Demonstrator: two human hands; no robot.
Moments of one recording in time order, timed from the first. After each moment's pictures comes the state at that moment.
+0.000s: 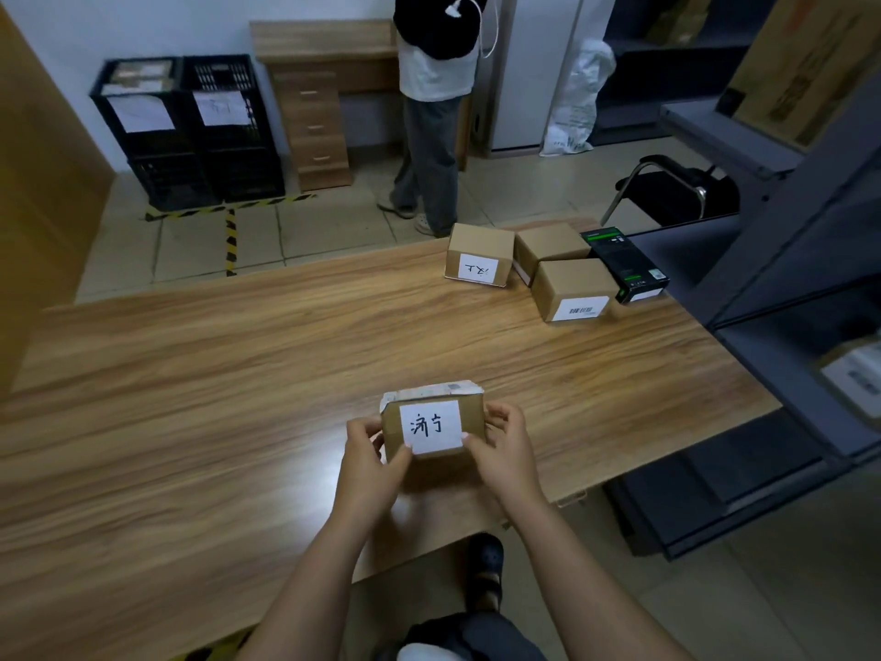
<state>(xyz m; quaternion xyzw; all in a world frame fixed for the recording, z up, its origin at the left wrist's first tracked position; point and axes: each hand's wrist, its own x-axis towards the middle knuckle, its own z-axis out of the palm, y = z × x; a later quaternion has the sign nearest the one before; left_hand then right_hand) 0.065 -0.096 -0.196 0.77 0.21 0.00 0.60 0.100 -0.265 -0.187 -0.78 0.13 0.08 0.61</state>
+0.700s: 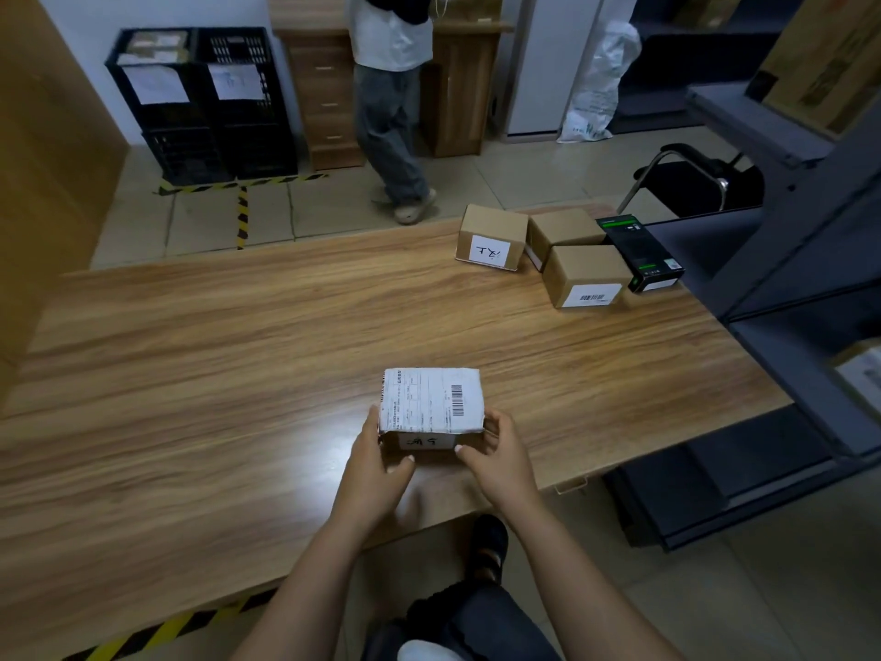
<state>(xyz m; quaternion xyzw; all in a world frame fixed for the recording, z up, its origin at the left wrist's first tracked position) 0.034 -0.097 -0.194 0.83 0.15 -0.03 0.54 0.077 -0.267 -0.198 -0.80 0.09 0.14 0.58</state>
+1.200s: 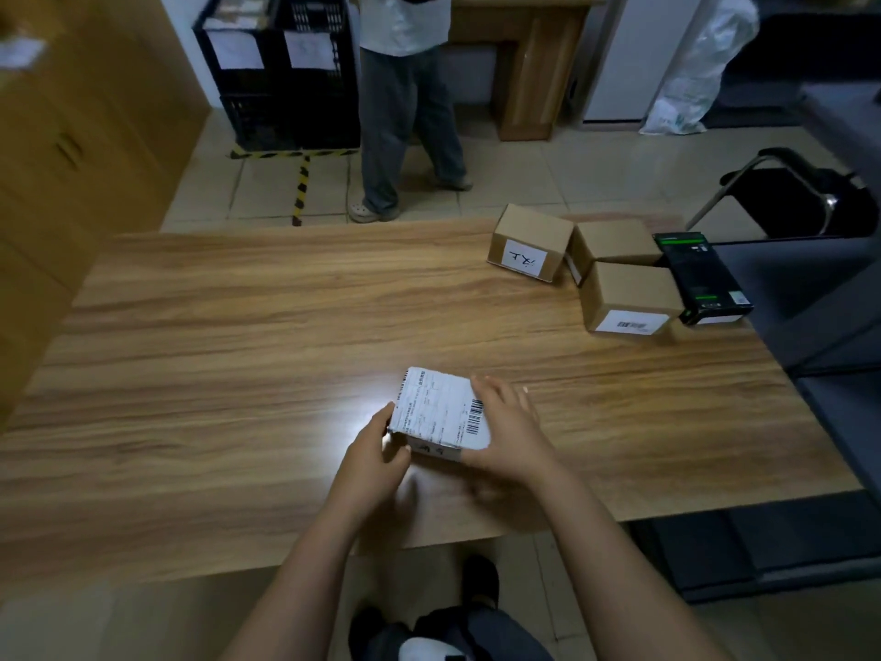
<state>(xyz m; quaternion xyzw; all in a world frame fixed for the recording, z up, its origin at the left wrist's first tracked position) 0.072 -0.119 -0.200 0.84 0.22 -0.03 0.49 0.175 -0.295 -0.182 -0.92 -0.23 0.21 0.23</state>
